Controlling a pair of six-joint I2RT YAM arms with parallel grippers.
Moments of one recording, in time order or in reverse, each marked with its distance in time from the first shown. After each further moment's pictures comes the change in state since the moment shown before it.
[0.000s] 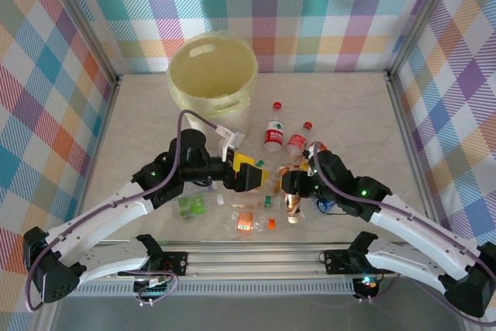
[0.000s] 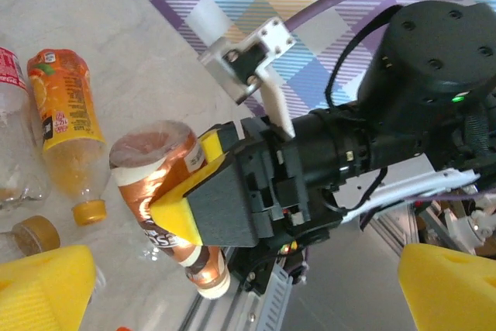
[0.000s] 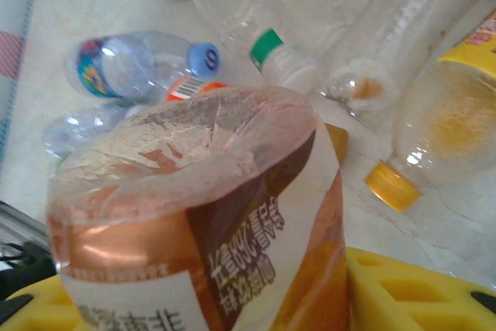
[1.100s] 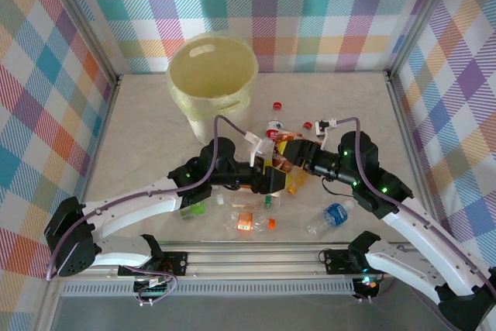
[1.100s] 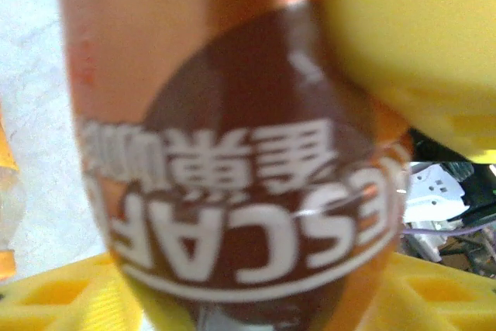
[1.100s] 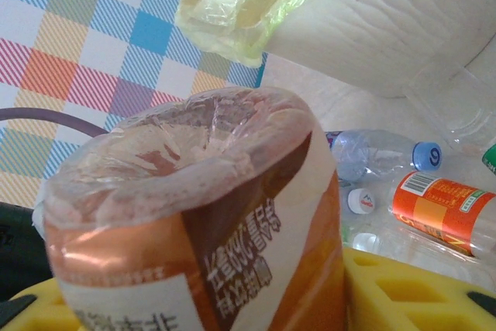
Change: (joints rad) left arm -0.131 0.216 -0.014 0.330 -0.020 -0.106; right arm -0.161 -0.063 0.110 0.280 -0.296 0.190
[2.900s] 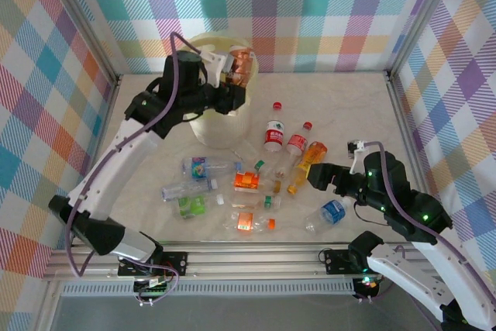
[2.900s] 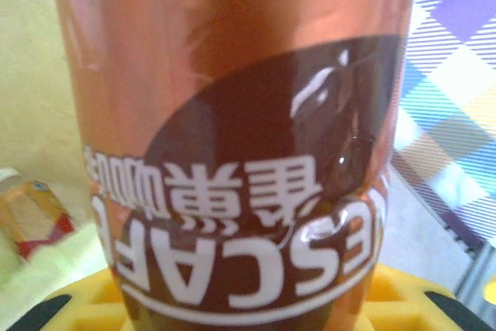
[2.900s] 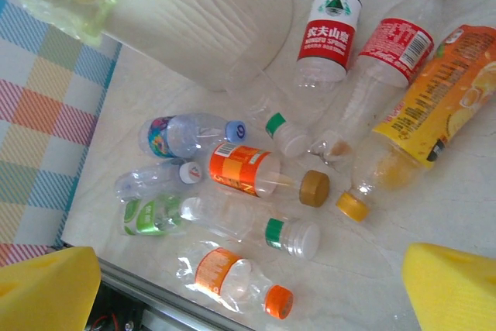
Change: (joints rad) left arm 0.422 0.243 0.890 -0.908 -0.251 0.456; right arm -0.025 -0.209 0.095 -0.600 0.277 -0.291
